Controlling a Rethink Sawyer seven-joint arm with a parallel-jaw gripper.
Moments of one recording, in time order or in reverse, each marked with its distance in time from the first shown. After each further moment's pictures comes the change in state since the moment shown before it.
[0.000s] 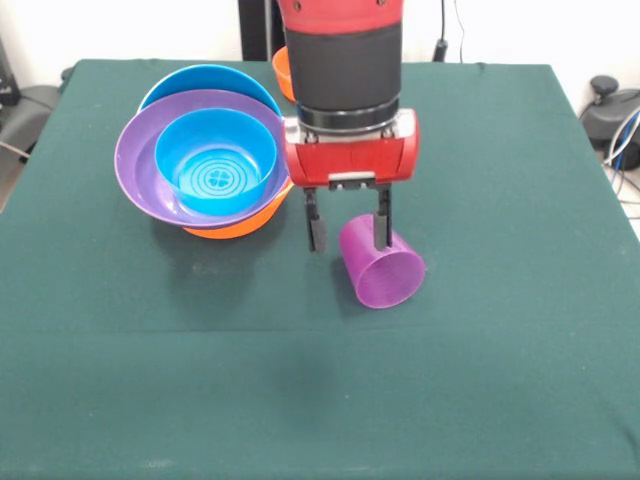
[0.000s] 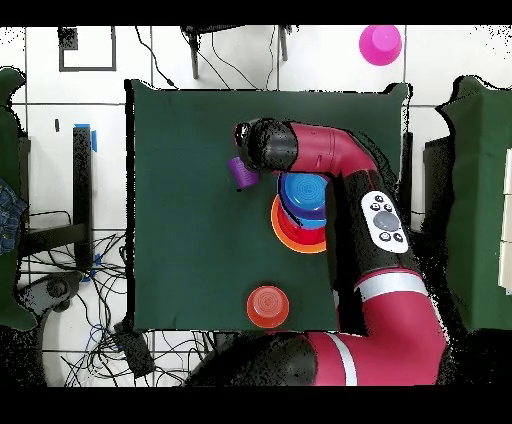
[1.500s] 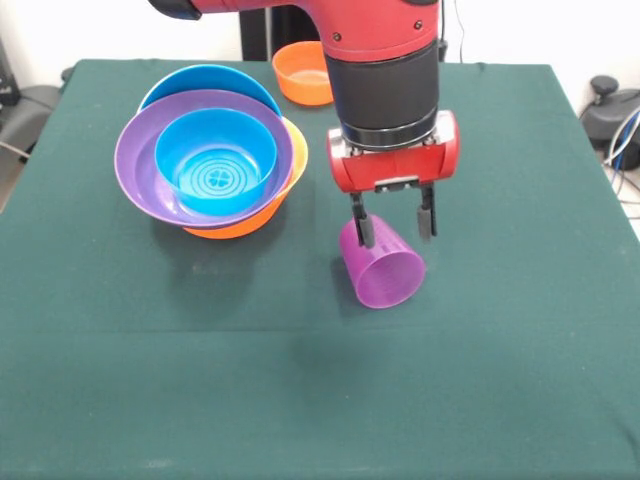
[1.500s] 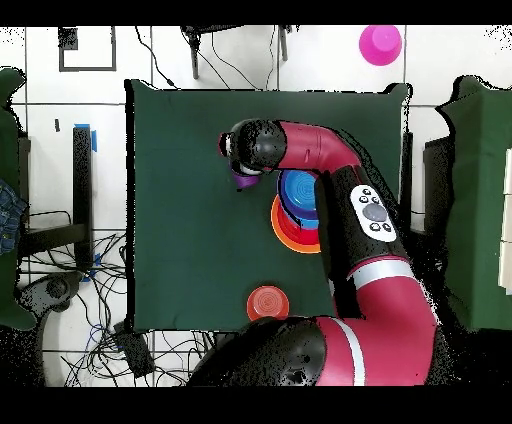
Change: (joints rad) arm -0.013 0.048 0.077 -0.005 0.000 0.134 0.000
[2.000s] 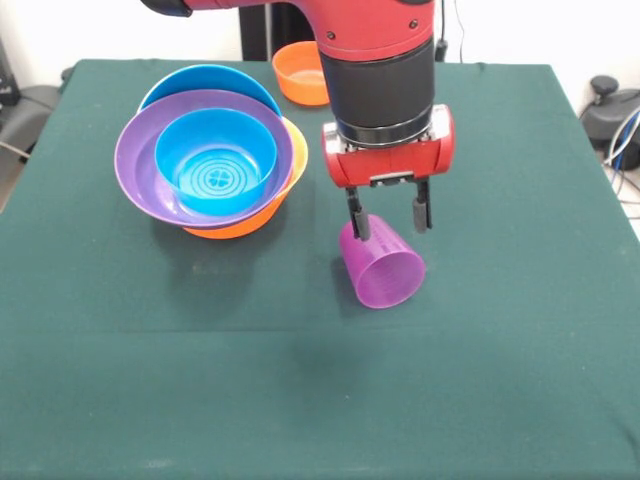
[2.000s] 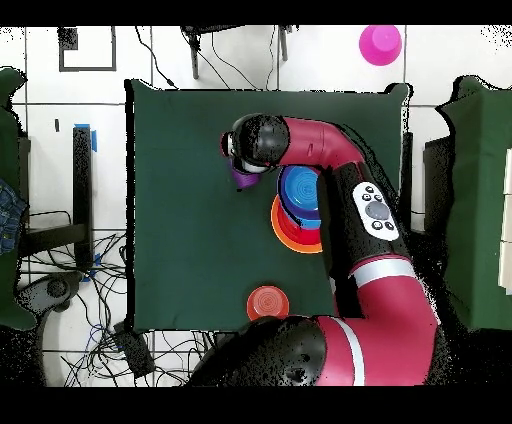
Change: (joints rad) arm 0.000 0.002 0.000 -0.030 0.000 0.066 0.000
